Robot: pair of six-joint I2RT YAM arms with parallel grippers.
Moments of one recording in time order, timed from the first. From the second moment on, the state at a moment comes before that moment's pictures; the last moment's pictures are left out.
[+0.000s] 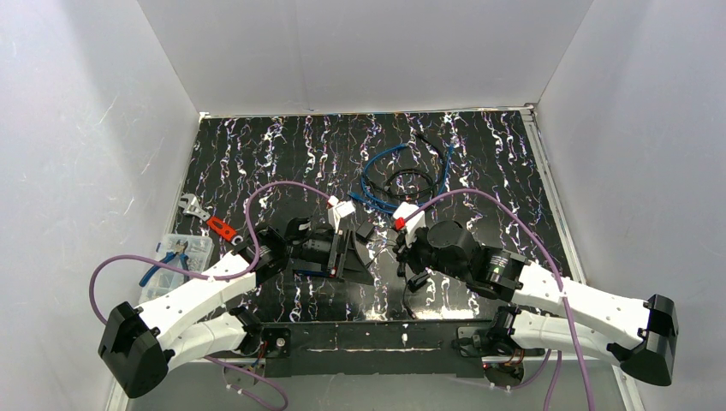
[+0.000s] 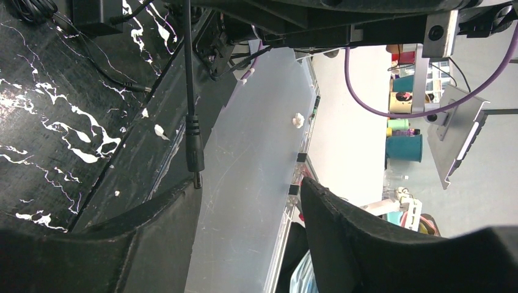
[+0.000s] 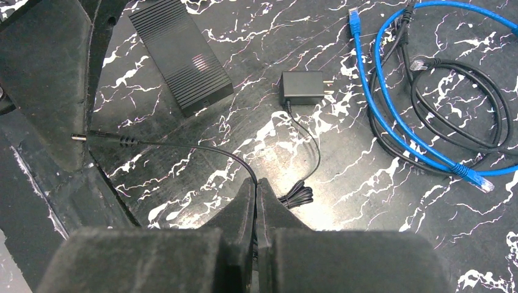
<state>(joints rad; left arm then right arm) -0.76 1.01 0.67 -0.19 0.84 -0.79 1.10 0.89 0.71 -0.30 0.14 0.02</state>
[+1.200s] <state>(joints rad) -0.76 1.04 0.67 -0.23 0.84 -0.76 1.10 0.78 0.70 -0.31 0.00 -0.03</state>
